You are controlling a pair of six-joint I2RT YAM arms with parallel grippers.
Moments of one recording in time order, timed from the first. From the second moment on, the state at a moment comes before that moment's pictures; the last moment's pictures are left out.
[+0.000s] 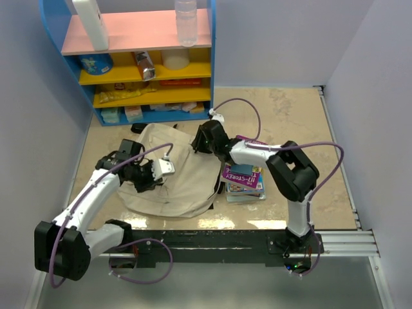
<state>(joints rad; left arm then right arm) -0.25 1.08 0.75 -0.88 0.42 0.95 0.74 1.98 1.25 0.11 0.15 0.79</state>
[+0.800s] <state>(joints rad) -0.10 1.34 0.76 -0.44 0.42 0.65 1.02 1.99 1.34 0.02 0.28 0.51</state>
